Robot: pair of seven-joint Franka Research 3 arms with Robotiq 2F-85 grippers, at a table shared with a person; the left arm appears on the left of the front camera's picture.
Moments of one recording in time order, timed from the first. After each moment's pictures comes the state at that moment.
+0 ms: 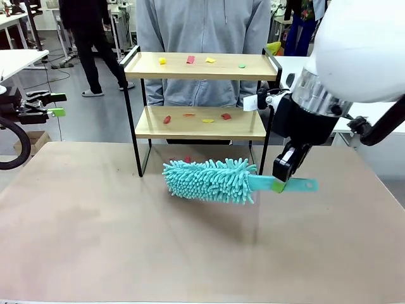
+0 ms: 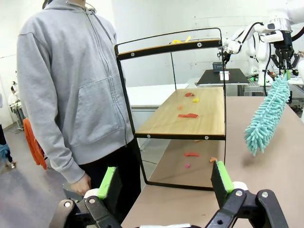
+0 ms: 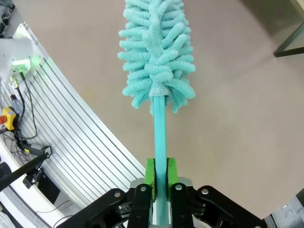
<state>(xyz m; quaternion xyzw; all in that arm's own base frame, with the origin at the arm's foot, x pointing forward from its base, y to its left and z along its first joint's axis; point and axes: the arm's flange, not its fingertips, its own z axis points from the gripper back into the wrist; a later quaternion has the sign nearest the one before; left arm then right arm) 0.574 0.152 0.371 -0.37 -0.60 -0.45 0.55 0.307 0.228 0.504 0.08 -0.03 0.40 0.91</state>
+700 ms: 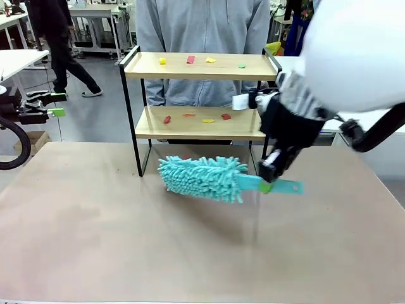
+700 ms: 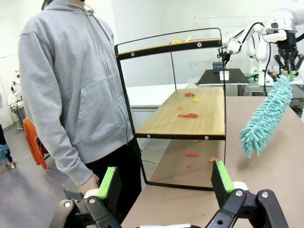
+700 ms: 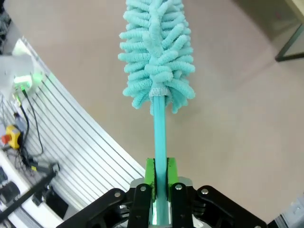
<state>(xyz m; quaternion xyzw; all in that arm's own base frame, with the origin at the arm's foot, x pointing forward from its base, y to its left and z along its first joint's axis) 0.574 0.151 0.371 -0.37 -0.60 -0.45 0.55 0.294 0.270 0.498 0.08 -0.05 0.36 0.93</state>
